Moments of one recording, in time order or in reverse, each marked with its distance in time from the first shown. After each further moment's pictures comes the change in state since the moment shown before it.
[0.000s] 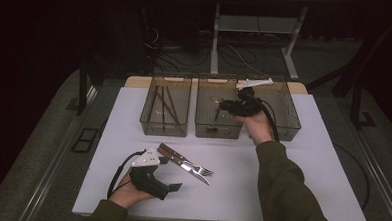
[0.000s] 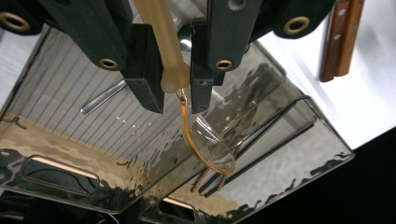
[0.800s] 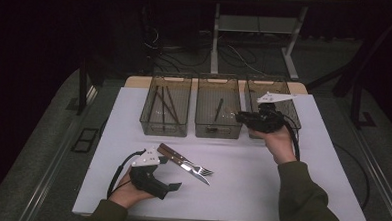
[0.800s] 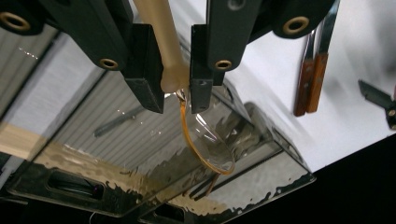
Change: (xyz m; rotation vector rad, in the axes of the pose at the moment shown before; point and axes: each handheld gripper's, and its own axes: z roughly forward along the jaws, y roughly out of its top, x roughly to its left) left arm 0.001 -0.001 0.001 -0.001 0.015 -0.013; right arm 0.004 -0.037 -0.062 -0.051 0.027 -0.050
